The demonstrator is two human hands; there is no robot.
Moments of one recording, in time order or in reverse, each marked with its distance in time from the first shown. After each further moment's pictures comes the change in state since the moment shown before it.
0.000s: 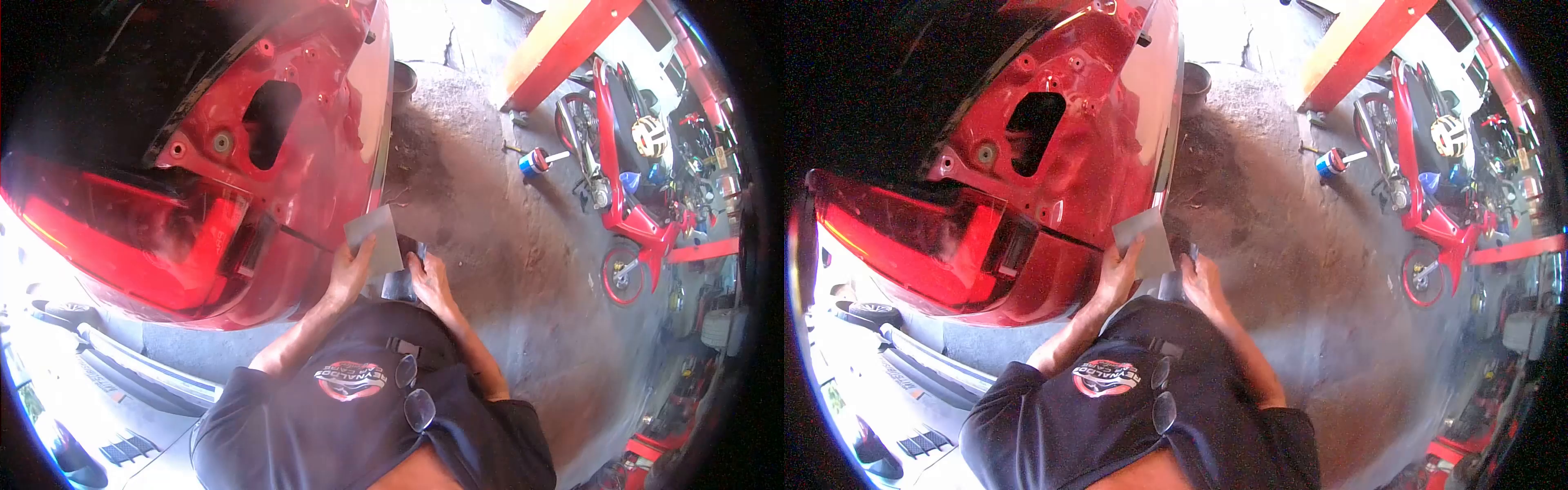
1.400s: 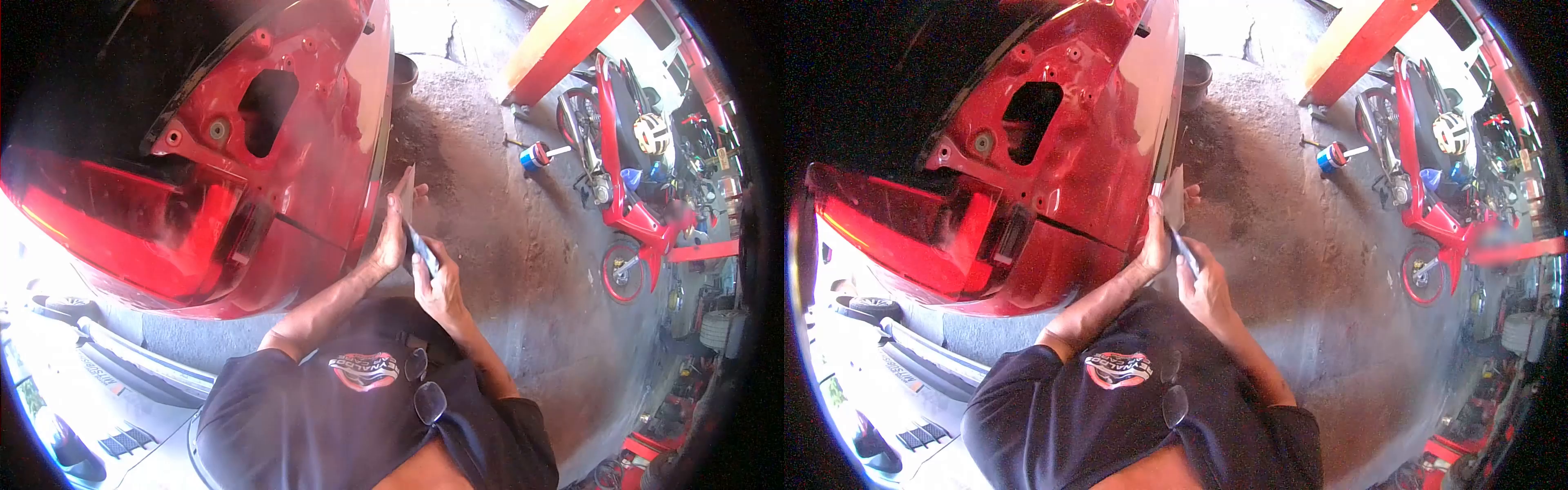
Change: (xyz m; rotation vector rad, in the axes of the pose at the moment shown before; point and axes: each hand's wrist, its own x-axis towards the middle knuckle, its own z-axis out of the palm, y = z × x) left_hand 0.036 0.007 0.081 -0.096 -0.235 0.225; right_hand -0.029 -0.074 -0.033 0.059 0.093 -0.365
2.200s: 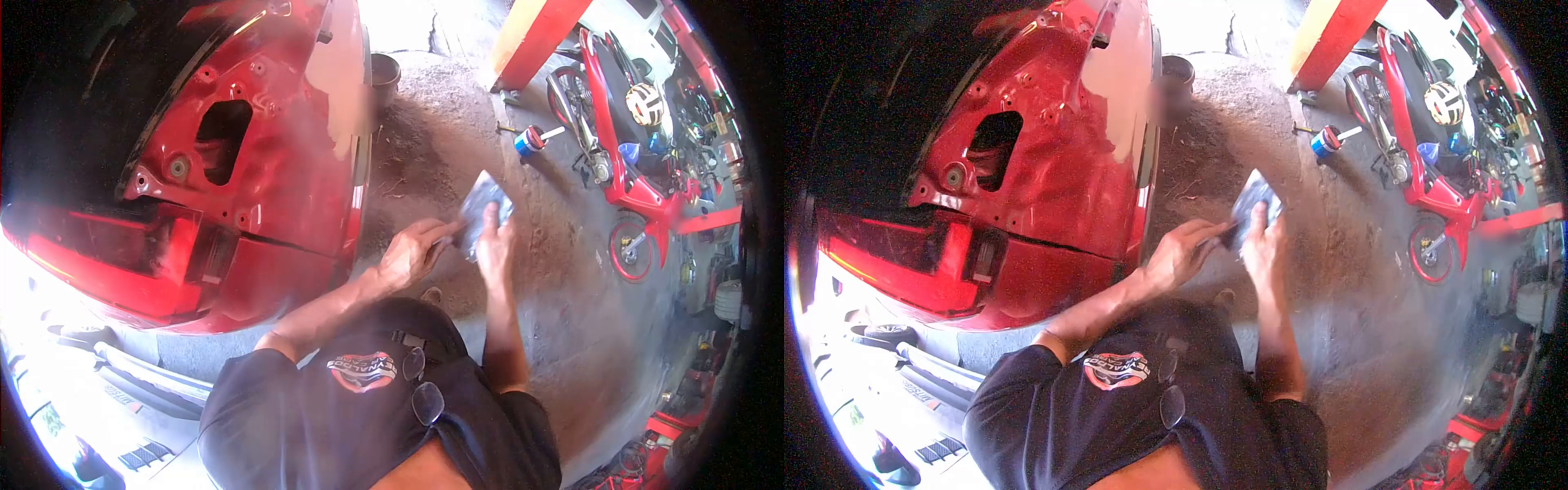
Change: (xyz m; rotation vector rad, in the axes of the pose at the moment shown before) left_hand -0.001 -0.009 0.047 0.838 -0.338 0.487; right_hand 0.042 0.054 -0.106 -0.155 0.421 0.454
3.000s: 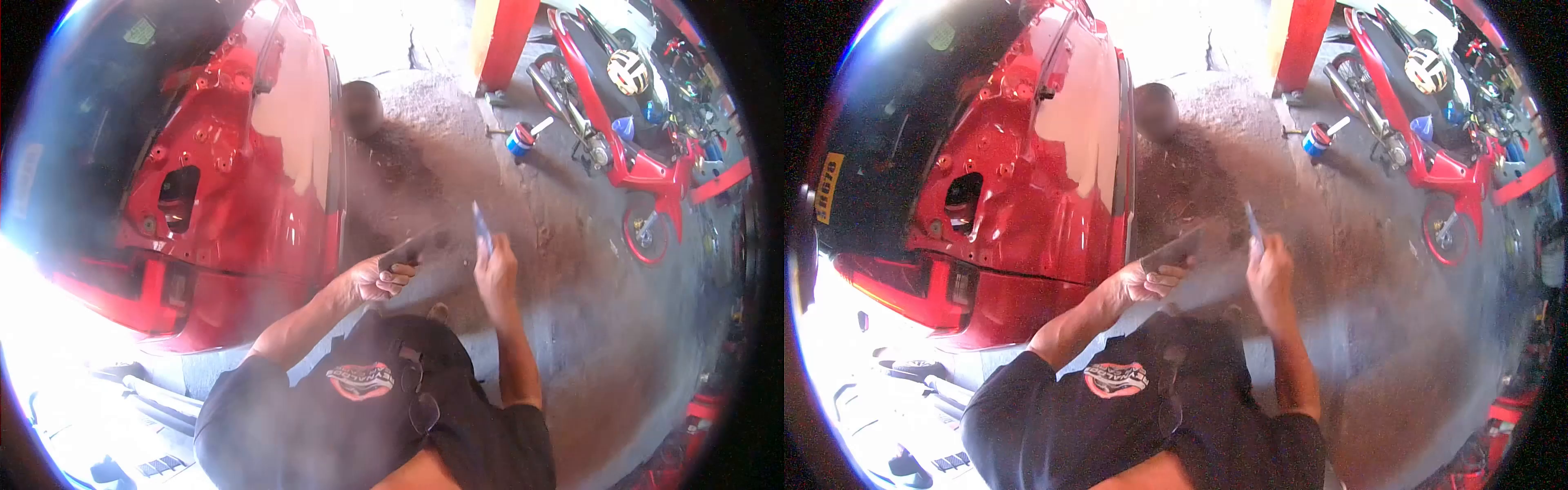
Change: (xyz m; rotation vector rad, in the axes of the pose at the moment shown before) left_hand 0.023 -0.003 0.053 -2.034 -0.541 -1.108; right_hand 0.021 0.110 -0.105 -0.348 0.057 -0.398
